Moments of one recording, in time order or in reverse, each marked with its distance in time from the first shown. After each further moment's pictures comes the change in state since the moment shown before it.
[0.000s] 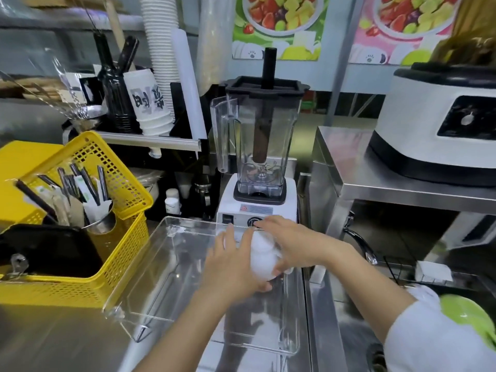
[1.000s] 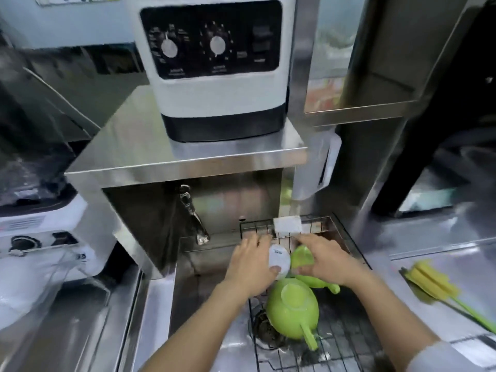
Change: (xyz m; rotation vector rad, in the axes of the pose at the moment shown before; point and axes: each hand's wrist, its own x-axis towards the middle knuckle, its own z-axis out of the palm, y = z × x) left_hand 0.085 0.322 0.213 0.015 -0.255 0.373; right_hand -0.234 0.343 0.060 0.225 0.125 0.525
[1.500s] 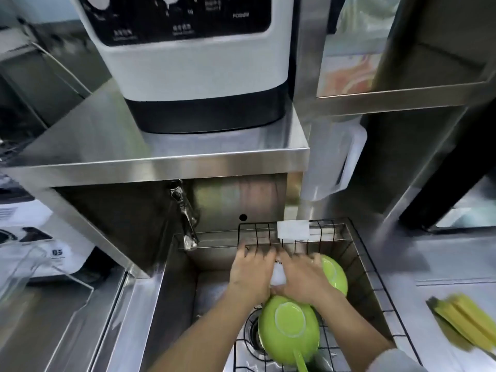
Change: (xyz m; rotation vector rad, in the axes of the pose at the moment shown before) left_hand 0.051 -0.009 0.060 0.436 -0.102 -0.024; right_hand 0.071 0.018 0.069 -0.212 -0.057 -0.029
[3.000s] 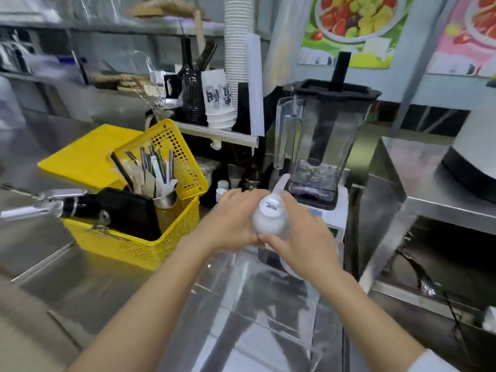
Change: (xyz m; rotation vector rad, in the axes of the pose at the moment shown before) left_hand -0.346 -0.413 -0.085 -0.456 0.628 -0.171; right_hand -0.069 -0.496 -0.083 0.219 0.535 -0.529
